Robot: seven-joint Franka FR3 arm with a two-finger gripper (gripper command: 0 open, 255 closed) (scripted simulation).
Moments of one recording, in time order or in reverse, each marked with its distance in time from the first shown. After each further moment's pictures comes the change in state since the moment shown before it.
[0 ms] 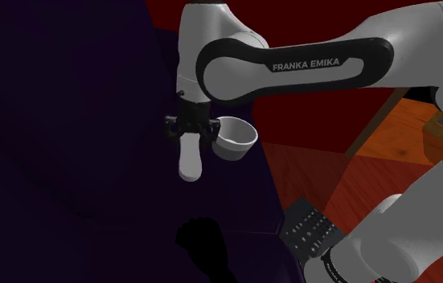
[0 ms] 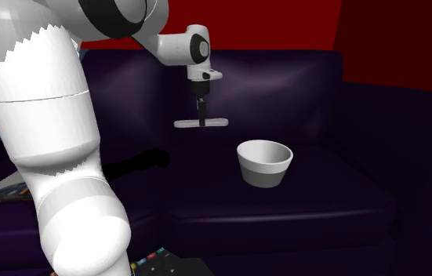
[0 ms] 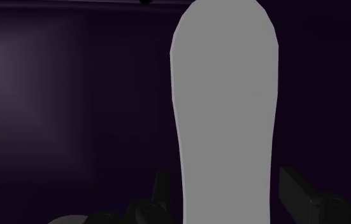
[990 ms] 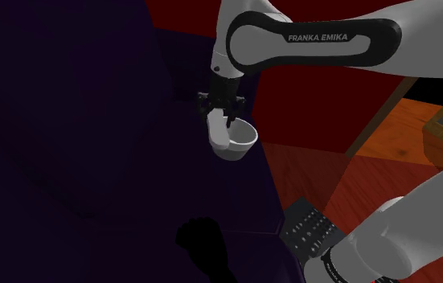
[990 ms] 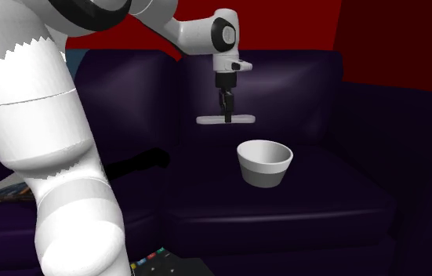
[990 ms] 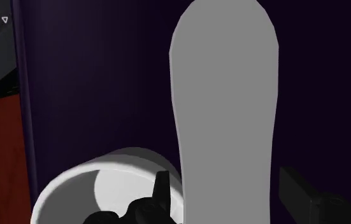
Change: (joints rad) arm -0.102 -0.080 -0.123 0.000 0.027 -0.068 -0.234
